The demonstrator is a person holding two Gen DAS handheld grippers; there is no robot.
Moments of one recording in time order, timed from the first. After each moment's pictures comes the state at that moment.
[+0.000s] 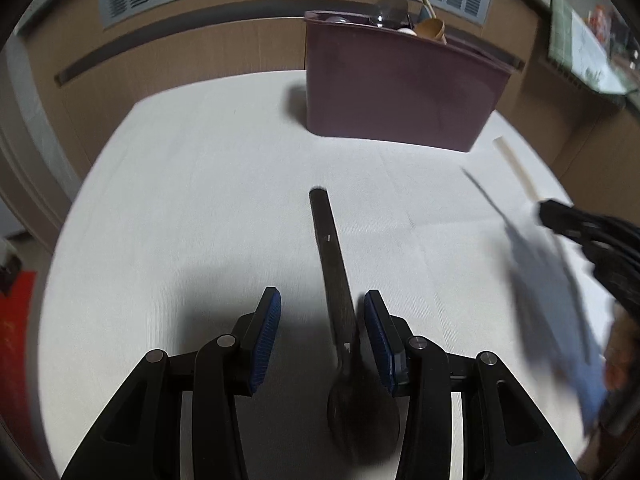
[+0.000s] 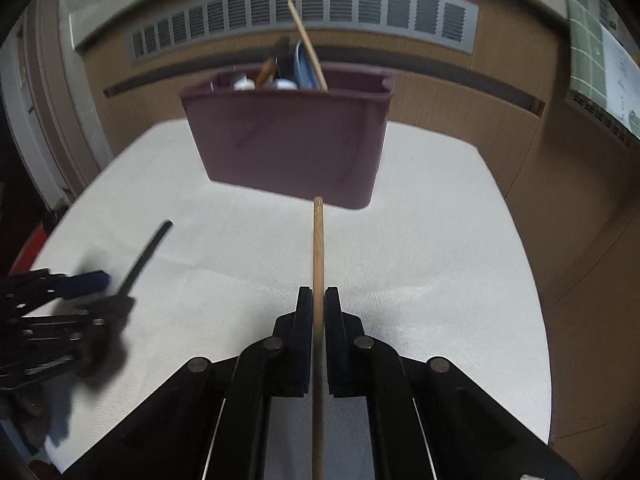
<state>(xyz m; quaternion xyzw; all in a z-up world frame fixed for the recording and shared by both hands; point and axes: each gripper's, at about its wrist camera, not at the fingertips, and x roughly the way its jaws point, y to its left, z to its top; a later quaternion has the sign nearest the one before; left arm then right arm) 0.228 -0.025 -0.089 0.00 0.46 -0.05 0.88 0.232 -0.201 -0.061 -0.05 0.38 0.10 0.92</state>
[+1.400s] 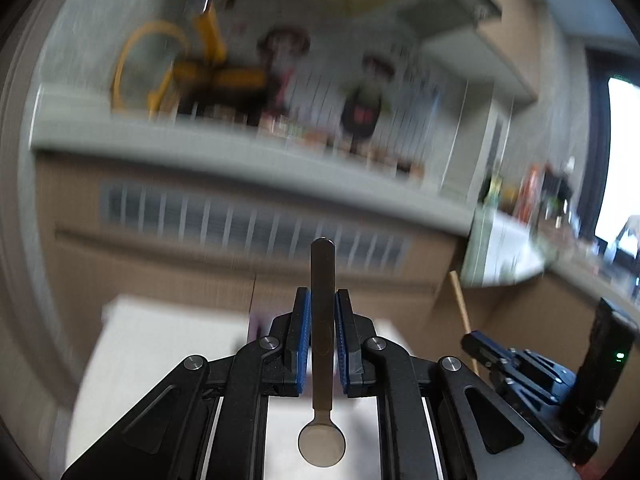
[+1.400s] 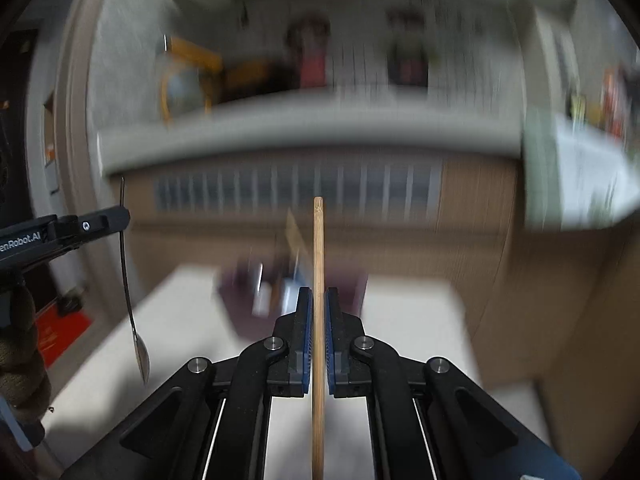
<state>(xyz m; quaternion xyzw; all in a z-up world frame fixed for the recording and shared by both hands) 0.216 0.000 0.137 -0.13 0.14 -0.13 0.97 0.216 -0.209 0.101 -0.02 0.12 0.11 0.99</state>
